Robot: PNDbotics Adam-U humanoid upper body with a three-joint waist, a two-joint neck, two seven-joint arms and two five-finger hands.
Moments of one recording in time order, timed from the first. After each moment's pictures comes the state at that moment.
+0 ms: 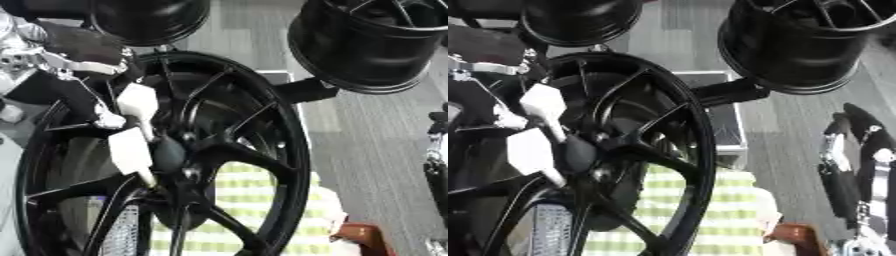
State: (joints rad) left arm -1.01 0.87 -0.60 -1.50 -0.43 -0.39 -0.72; right arm -0.02 -0.27 0.12 -1.98 0.25 -0.06 -0.59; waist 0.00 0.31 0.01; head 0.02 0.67
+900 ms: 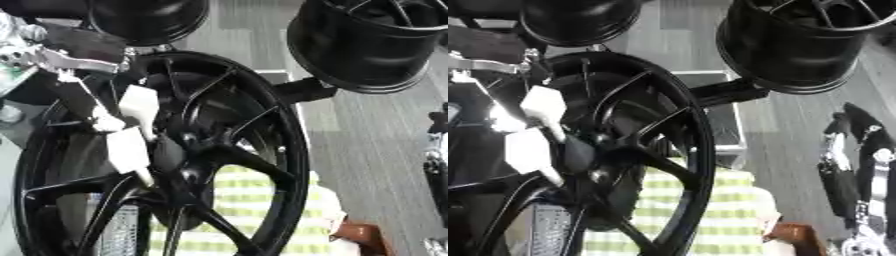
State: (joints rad) left arm -1.02 0.87 -0.58 -1.53 -0.29 -0.33 -0.78; right arm -0.02 -0.27 0.12 -1.98 0.25 -0.05 -0.59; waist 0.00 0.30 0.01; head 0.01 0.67
